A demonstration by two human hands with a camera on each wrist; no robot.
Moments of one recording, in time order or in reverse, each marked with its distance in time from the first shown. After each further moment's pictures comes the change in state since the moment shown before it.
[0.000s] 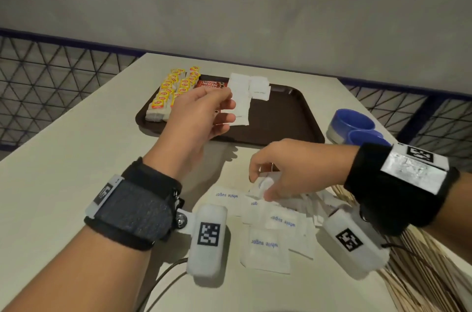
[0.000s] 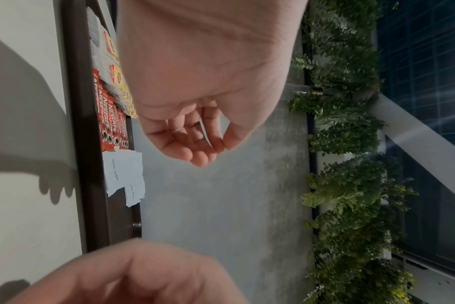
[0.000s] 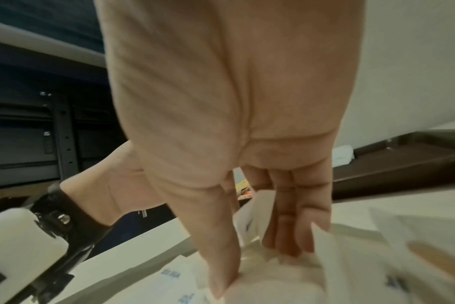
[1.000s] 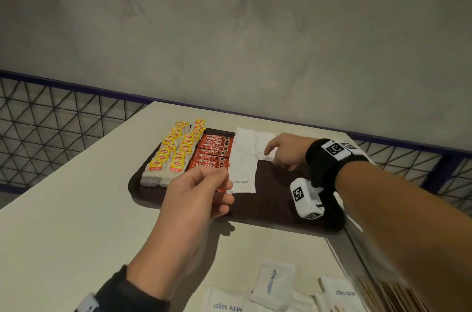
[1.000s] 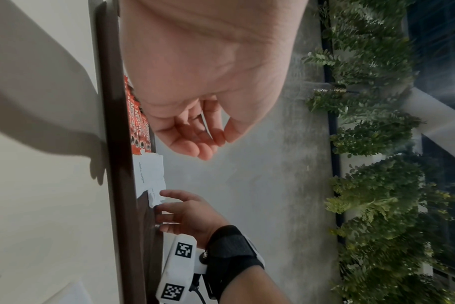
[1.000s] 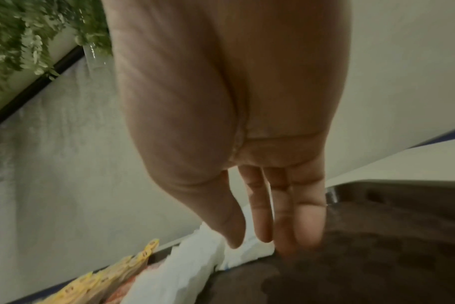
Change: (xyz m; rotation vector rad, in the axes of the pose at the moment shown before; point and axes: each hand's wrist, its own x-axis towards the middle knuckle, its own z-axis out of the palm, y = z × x) left_hand 0.015 -0.015 -0.002 -0.106 0.093 -0.051; right_hand 0.160 0.130 -0.099 0.271 0.261 0.402
